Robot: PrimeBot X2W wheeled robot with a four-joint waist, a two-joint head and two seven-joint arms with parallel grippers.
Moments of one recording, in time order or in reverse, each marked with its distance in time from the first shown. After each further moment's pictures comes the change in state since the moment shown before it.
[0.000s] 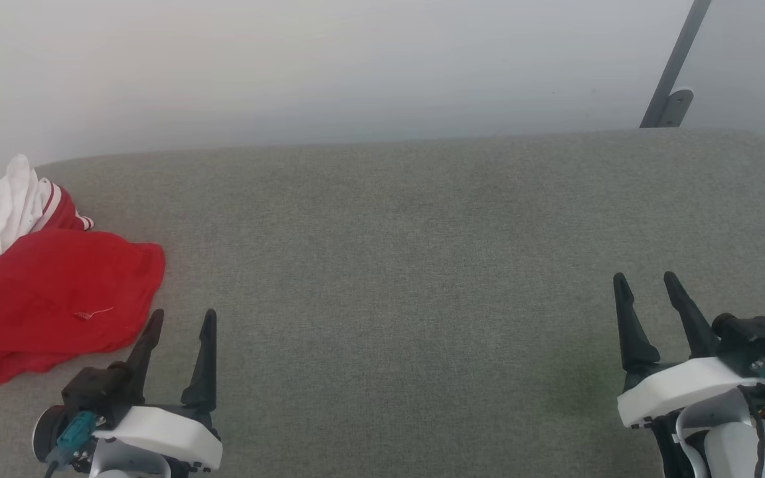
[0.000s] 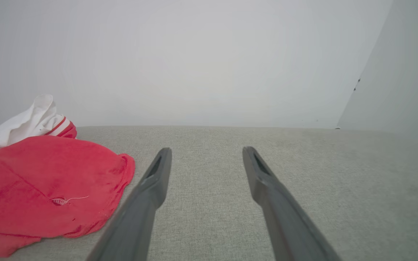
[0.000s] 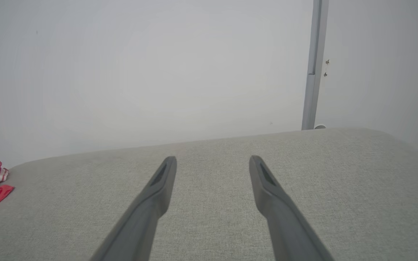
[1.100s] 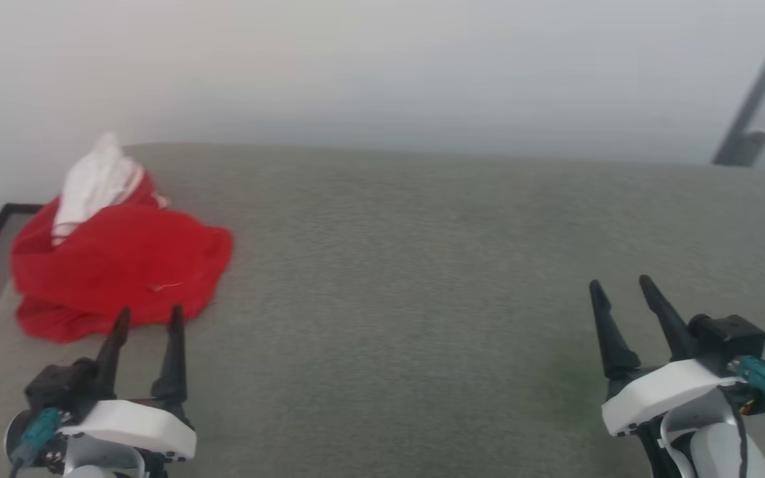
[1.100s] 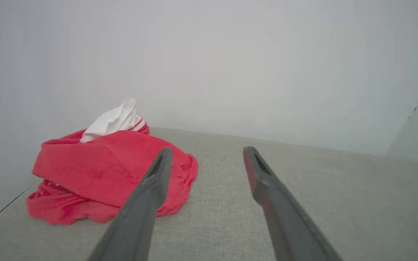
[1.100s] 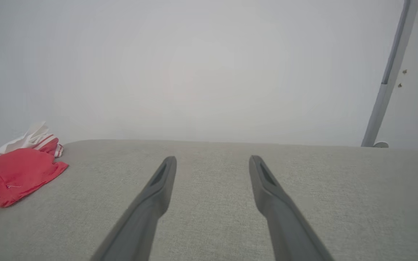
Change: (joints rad) left arm -0.023 0.013 0.051 0.036 -0.028 0.001 -0.010; right arm 0.001 -0.025 0.069 -0.005 0.007 0.000 0.016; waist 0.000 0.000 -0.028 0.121
